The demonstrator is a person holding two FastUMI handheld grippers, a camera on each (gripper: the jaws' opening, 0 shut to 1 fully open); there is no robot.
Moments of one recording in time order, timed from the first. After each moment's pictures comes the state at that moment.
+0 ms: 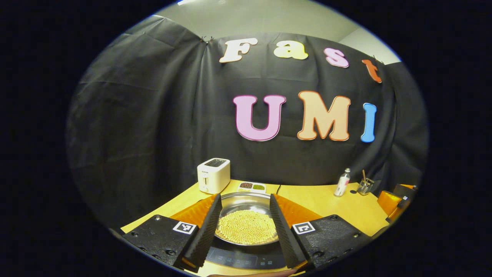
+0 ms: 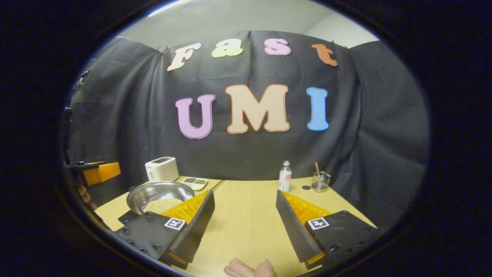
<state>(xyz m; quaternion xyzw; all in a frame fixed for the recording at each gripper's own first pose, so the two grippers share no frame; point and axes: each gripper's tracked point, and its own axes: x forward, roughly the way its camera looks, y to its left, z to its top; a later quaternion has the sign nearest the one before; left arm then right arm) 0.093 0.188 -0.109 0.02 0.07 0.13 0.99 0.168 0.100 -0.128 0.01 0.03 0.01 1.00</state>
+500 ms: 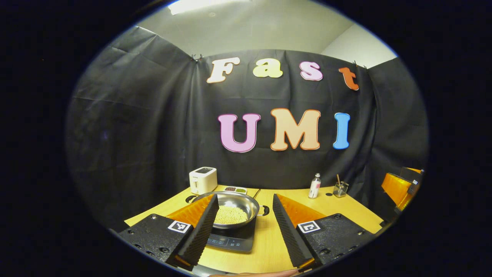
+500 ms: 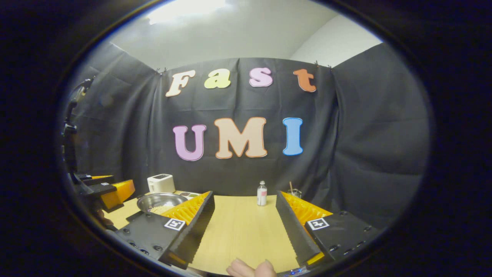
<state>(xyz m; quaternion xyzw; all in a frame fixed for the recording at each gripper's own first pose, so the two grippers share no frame) 0.003 0.079 -0.066 0.02 0.03 0.10 0.99 0.039 0.029 -0.056 0.02 -0.03 -0.01 1.00</state>
